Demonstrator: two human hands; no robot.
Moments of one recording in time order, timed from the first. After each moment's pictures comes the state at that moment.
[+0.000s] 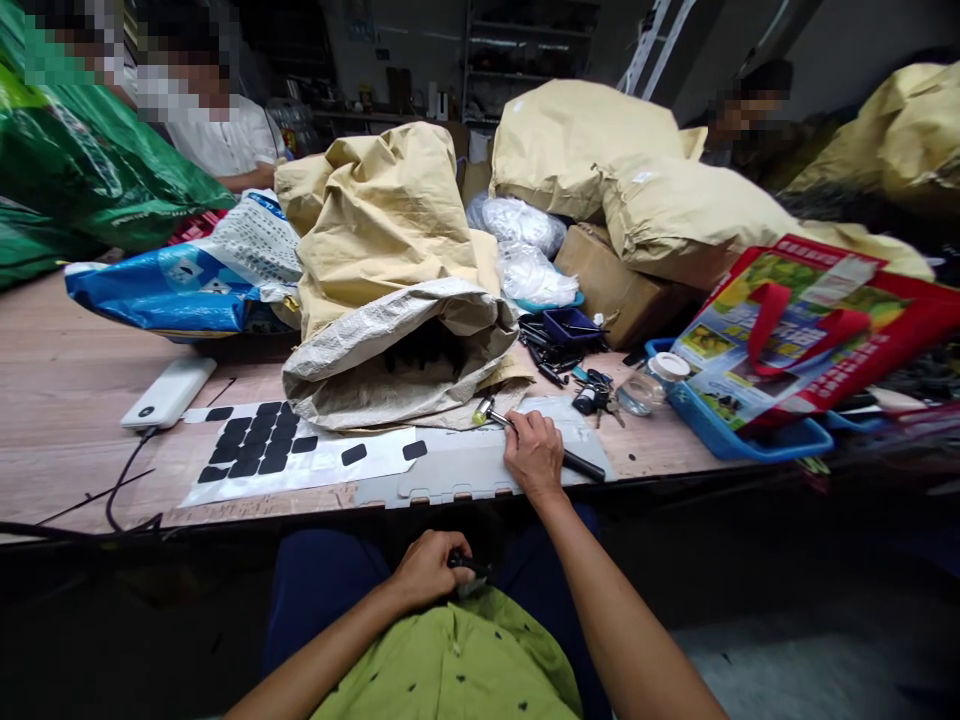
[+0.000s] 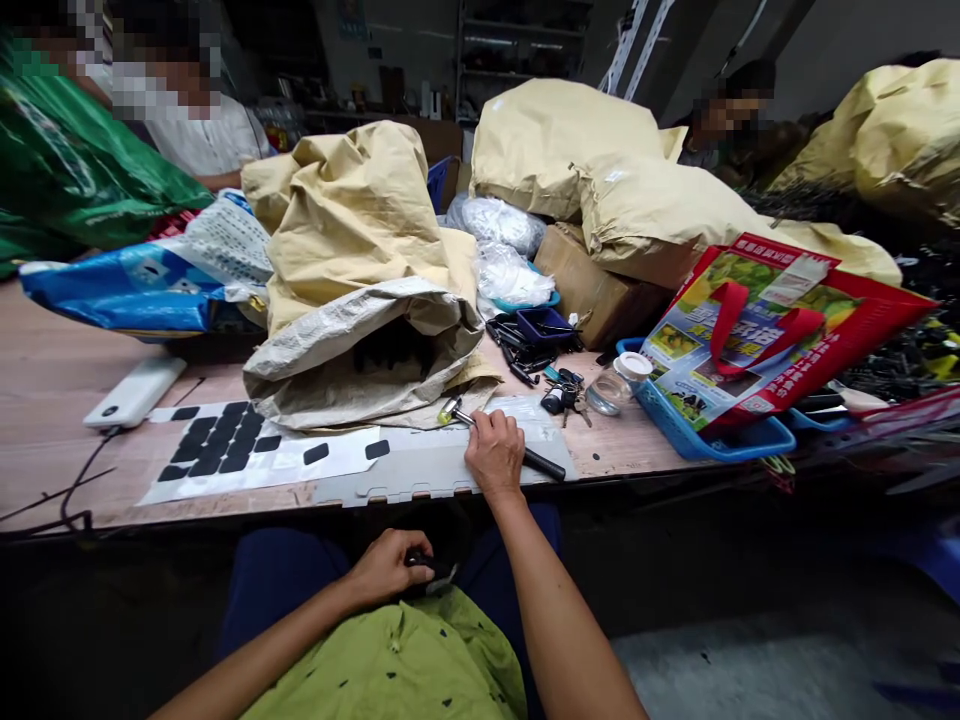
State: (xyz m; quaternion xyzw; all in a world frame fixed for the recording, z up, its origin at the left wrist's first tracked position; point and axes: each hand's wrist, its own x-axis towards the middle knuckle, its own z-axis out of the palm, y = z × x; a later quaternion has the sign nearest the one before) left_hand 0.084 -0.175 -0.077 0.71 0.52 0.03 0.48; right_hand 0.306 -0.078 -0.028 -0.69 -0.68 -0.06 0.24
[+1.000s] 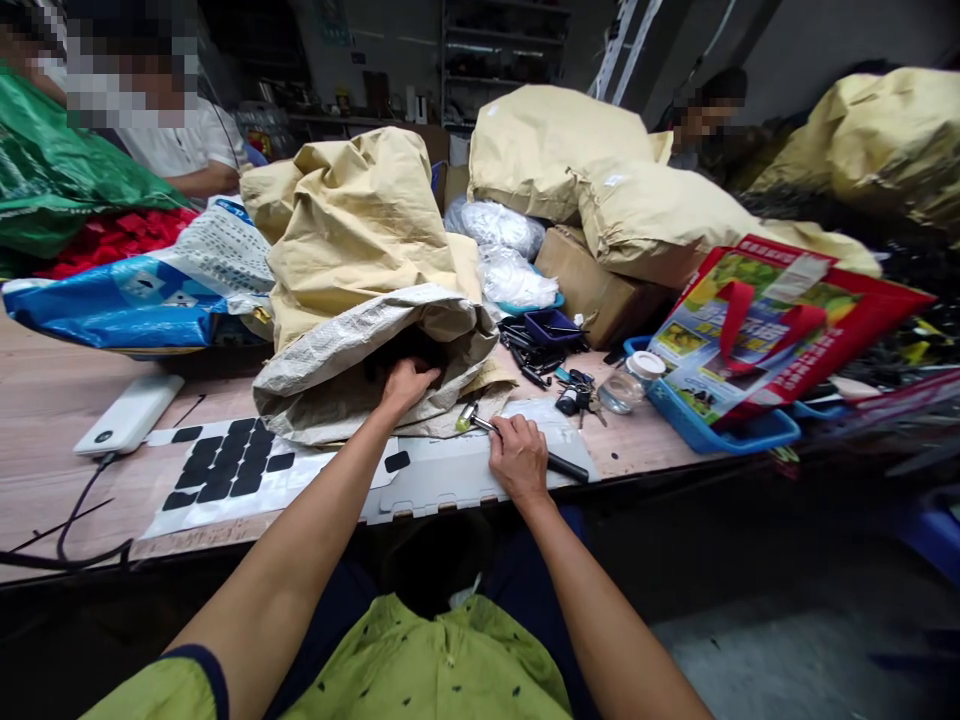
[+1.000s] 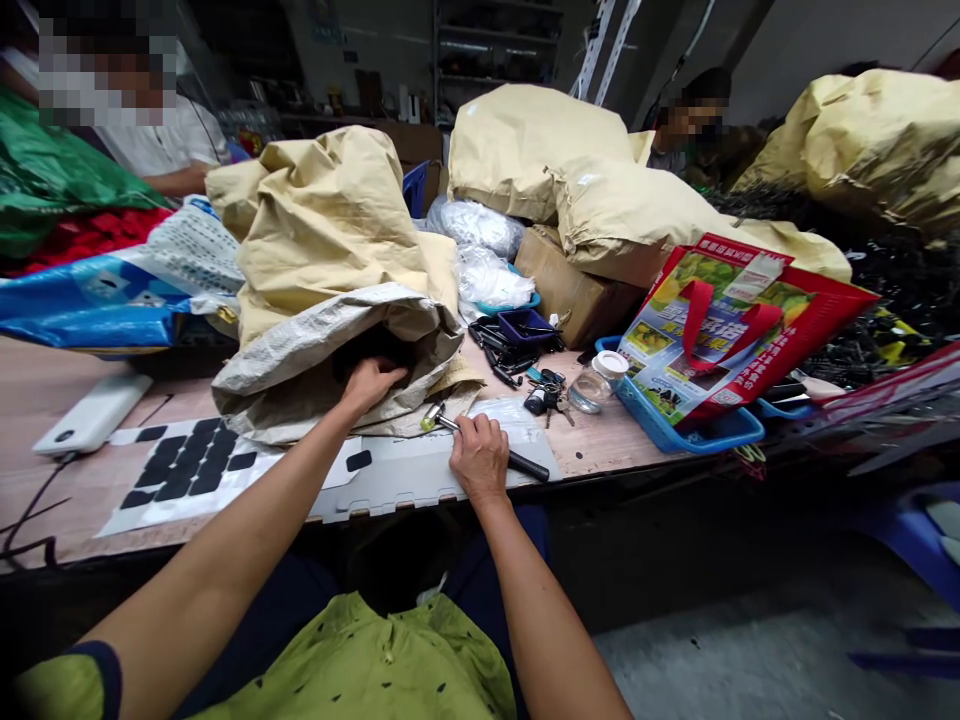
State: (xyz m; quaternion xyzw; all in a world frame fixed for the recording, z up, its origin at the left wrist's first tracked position) left_hand 0.106 0.071 0.032 0.65 0.66 0.26 0.28; right_hand 0.308 -0.078 -0.028 -0.69 -0.68 -0.06 0.24
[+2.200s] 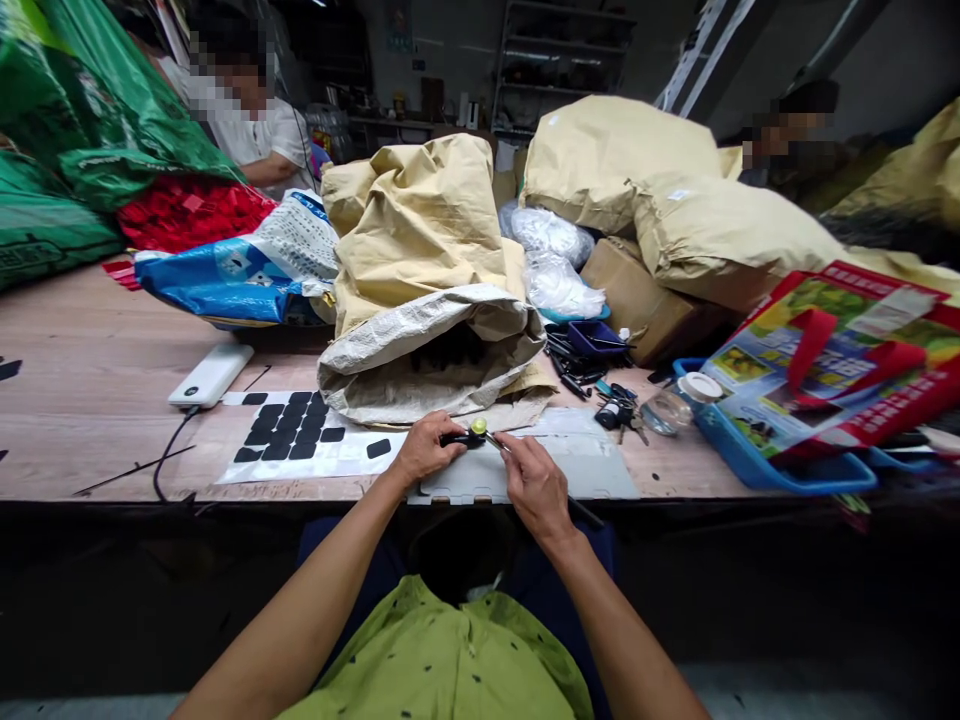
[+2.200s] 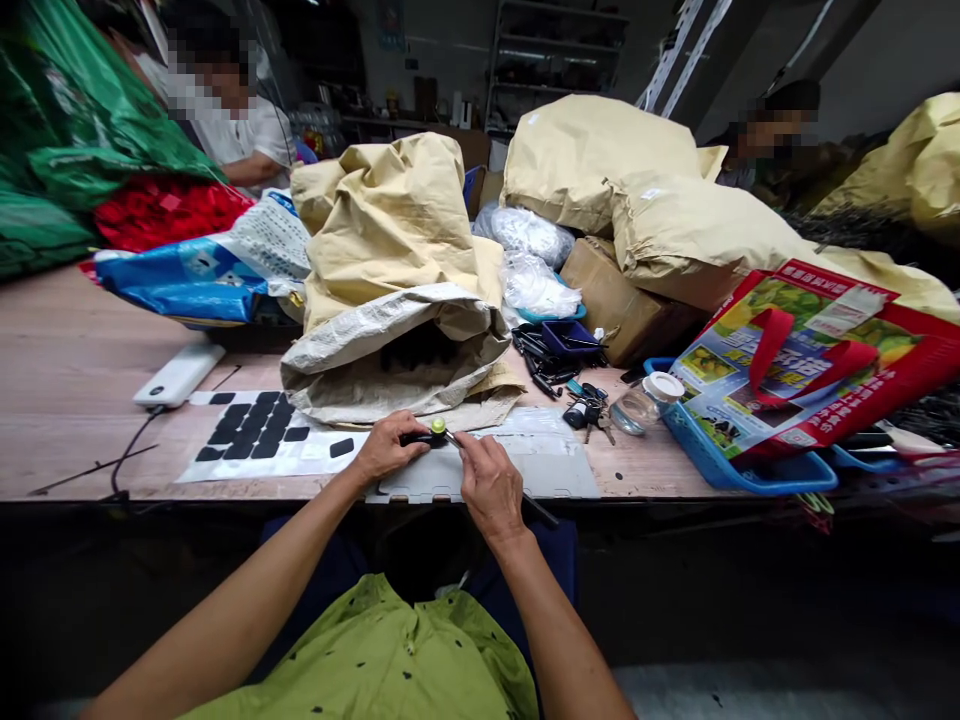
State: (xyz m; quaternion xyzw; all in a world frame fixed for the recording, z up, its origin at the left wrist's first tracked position) left_hand 0.049 -0.034 -0.028 0.78 0.44 0.35 0.27; right_hand 0.266 -0.115 0.004 -0.61 -0.73 0.05 0.31
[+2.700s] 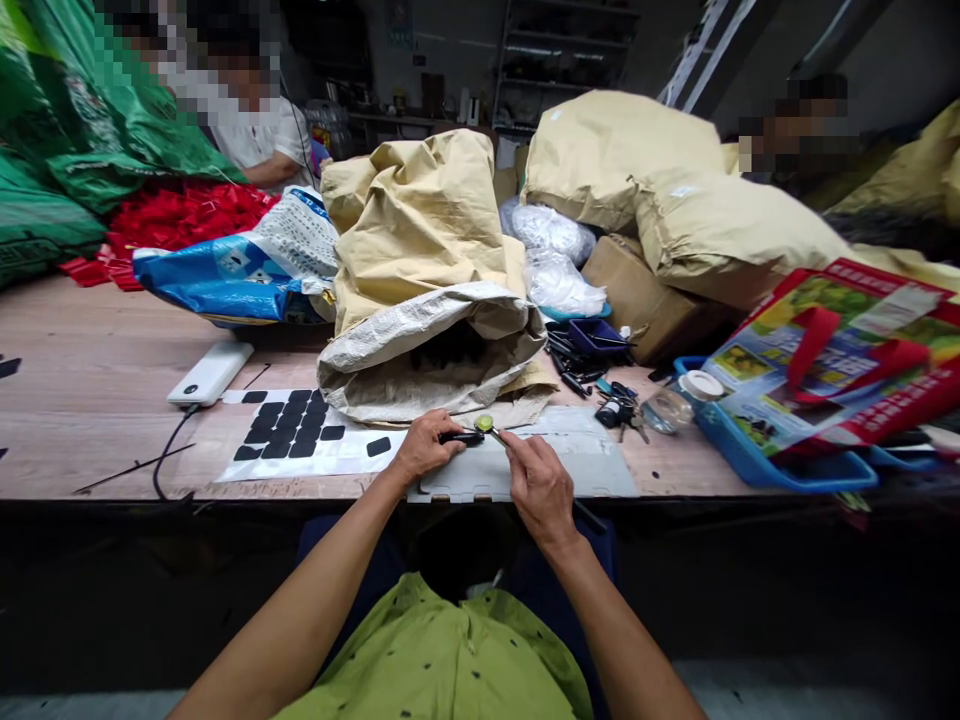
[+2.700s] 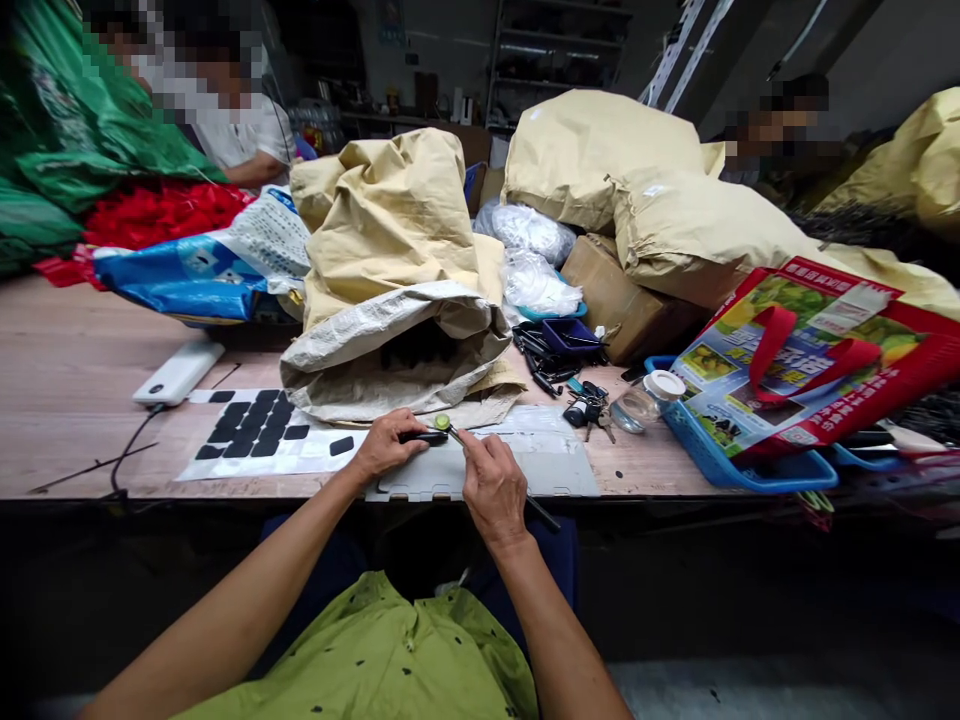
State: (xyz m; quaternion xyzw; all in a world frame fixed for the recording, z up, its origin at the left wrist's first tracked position) left_hand 0.049 -0.034 -0.026 0.78 0.44 0.35 0.28; right_hand 0.266 -0.121 0.002 -0.62 -0.72 0.02 0.32
